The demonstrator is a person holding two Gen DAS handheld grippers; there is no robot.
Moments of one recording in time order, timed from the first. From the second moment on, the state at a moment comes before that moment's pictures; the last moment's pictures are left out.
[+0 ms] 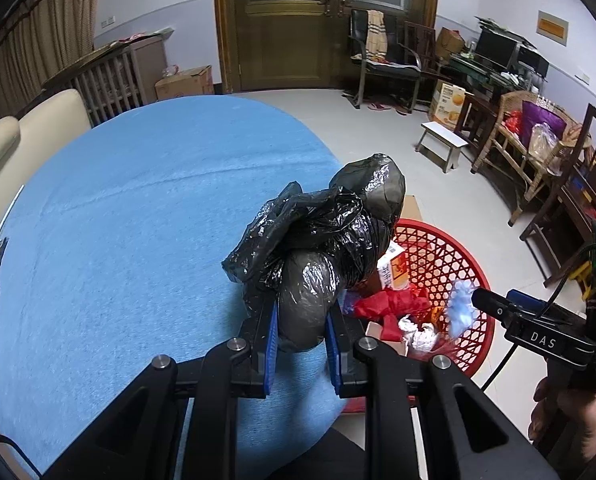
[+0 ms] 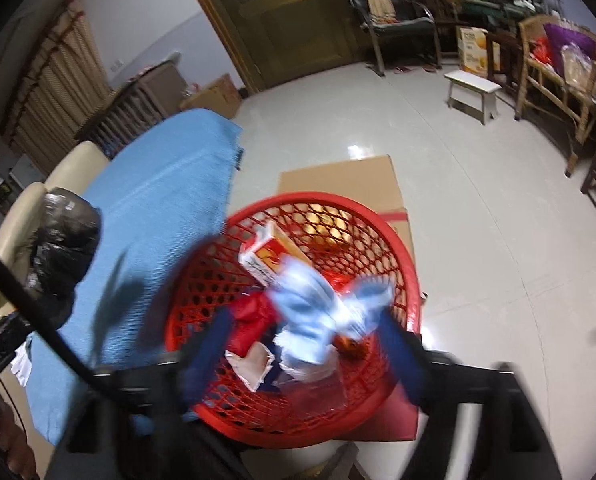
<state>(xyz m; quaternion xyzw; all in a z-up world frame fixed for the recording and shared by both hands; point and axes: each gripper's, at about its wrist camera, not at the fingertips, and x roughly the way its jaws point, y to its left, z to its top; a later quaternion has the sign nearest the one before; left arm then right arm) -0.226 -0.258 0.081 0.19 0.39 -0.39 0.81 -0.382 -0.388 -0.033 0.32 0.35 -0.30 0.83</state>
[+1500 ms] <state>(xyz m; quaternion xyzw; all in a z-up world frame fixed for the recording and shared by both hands) -0.284 -0.348 0.044 0.27 0.40 -0.45 0.75 -0.462 -0.425 0.036 0.34 0.20 -0.36 0.84</state>
